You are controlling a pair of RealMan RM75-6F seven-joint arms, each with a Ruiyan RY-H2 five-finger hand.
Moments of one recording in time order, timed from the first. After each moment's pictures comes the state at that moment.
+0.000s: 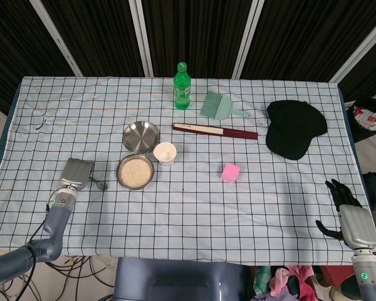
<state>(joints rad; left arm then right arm) -0.64 -1.64 -0.12 -1.04 0.99 0.90 0.63 0.12 -1.10 0.07 -1.70 -1.35 1.34 -0.01</state>
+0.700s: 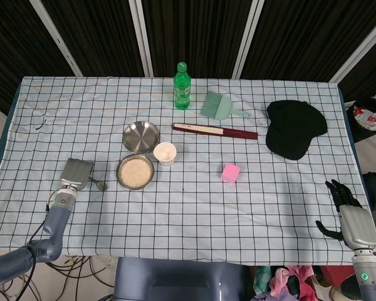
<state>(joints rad) -0.64 -1.65 -0.12 -1.04 0.99 0.90 0.63 0.12 -1.10 0.07 -1.70 -1.35 1.34 -0.01</state>
